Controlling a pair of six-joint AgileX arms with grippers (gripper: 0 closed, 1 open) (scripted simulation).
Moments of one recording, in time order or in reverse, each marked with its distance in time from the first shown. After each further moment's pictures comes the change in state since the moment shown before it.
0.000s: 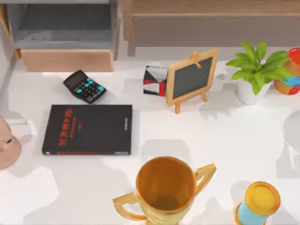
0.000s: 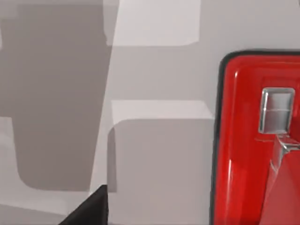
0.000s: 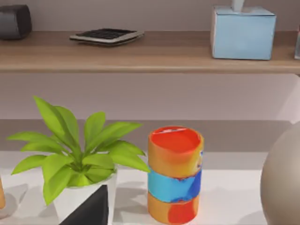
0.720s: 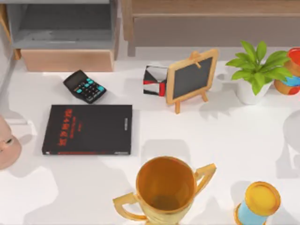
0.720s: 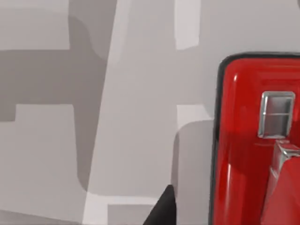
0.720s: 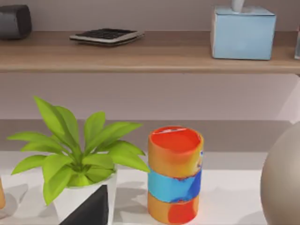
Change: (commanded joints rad) left arm 0.000 0.001 0.000 0.001 0.000 0.000; right arm 0.000 0.000 0.000 0.000 0.000 0.000
